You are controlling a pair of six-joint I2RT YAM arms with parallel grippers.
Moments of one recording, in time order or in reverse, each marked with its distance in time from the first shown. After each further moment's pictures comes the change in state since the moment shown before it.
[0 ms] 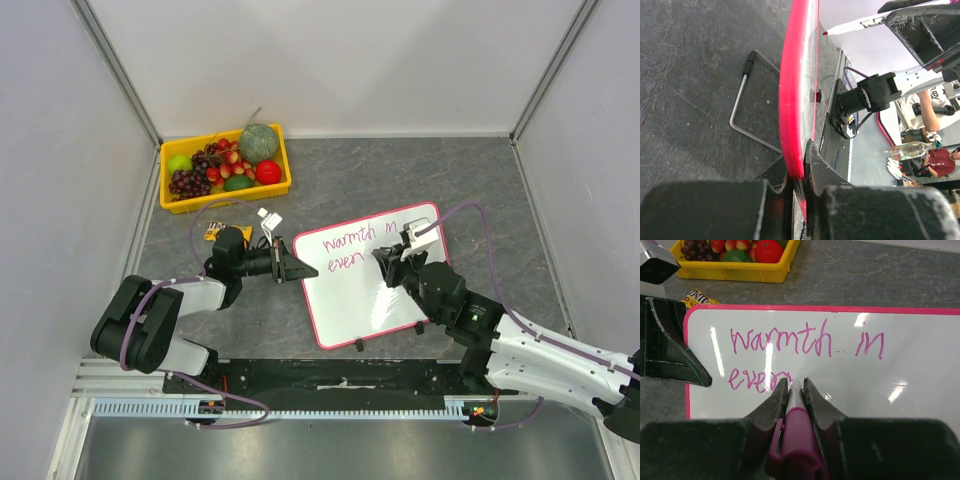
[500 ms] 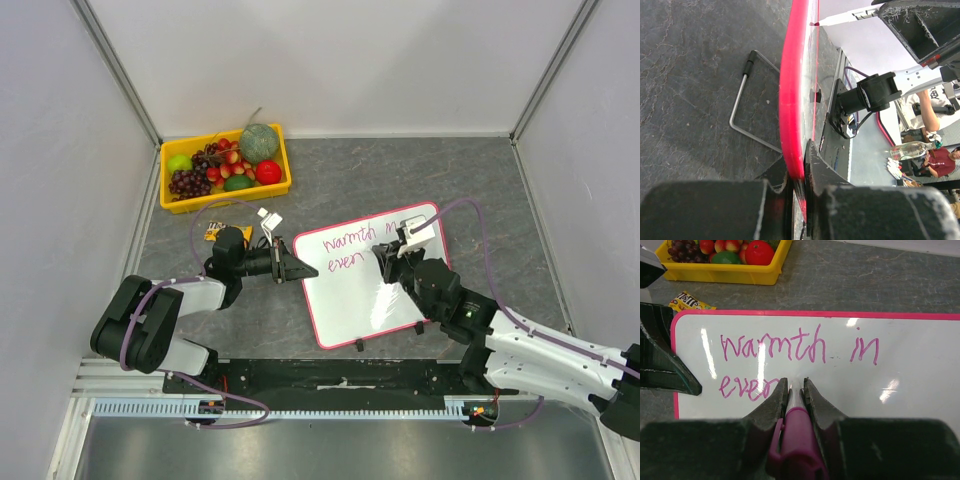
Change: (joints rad) left arm 0.000 0.000 0.001 0.000 0.001 0.000; right arm -0.012 0.048 0.011 0.041 0.031 -0.026
